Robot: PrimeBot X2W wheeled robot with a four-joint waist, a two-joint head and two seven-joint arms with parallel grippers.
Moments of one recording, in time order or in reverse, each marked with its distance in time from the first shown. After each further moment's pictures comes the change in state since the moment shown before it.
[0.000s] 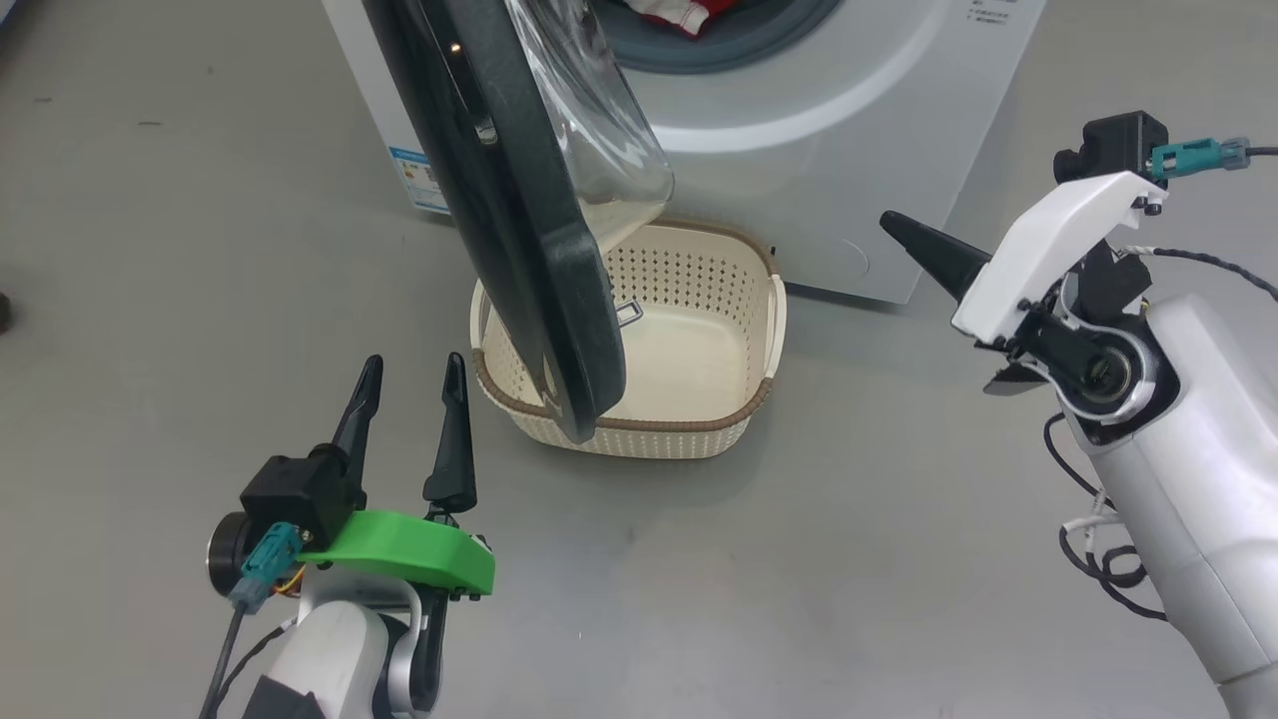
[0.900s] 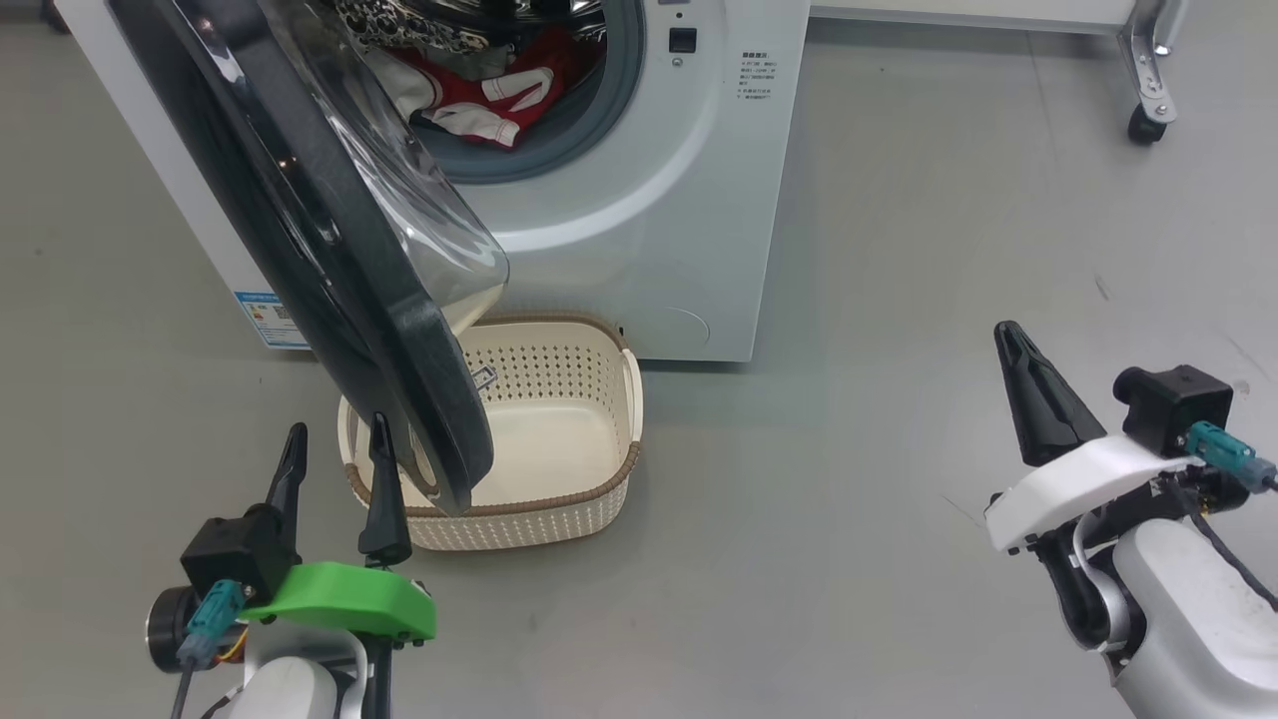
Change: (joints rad) left arm 0.114 0.003 0.139 0.010 0.048 -0.001 0.000; right arm 0.373 -0.124 0.089 -0.134 -0.556 -0.118 -0.734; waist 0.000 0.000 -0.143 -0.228
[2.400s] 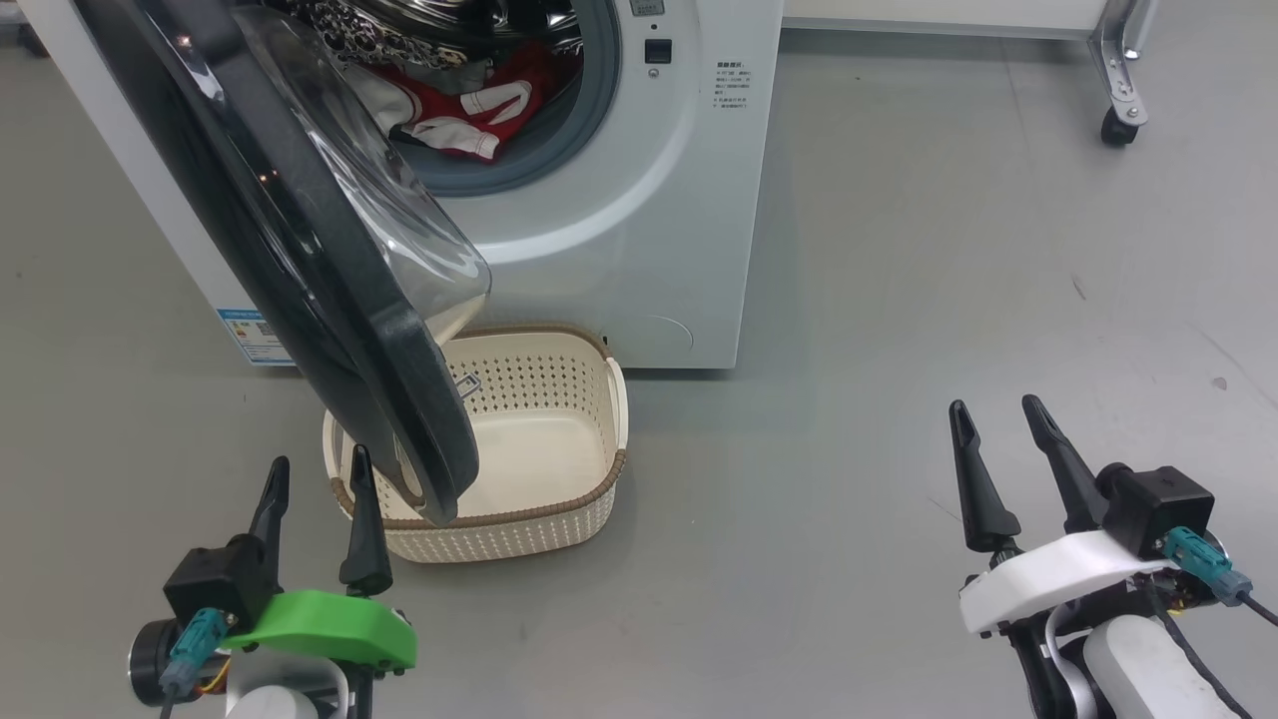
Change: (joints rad) left arm 0.045 0.000 0.052 0.016 0.019 -0.042 0.000; right arm 0.208 0.103 -0.105 -0.144 -0.120 -0.066 -0.026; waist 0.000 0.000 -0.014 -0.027
